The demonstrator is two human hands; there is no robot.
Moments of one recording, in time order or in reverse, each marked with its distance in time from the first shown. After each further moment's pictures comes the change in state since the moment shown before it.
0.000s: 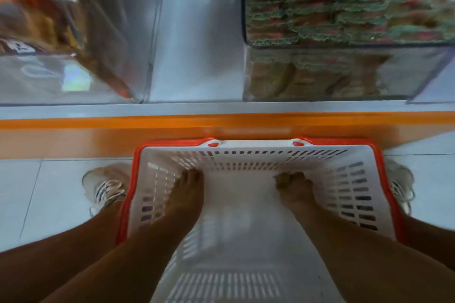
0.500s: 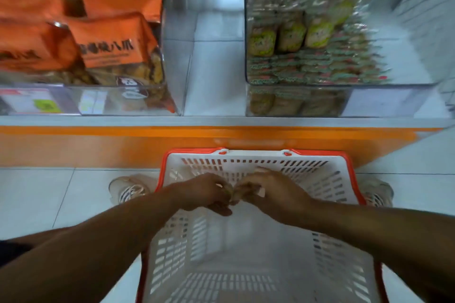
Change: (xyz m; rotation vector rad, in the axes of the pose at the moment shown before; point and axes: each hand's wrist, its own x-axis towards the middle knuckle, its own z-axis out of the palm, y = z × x) left_hand -0.062 0.029 -0.144 -1.226 -0.569 -0.121; right_hand -0.156 -0.079 -0.103 -0.163 -0.190 -1.104
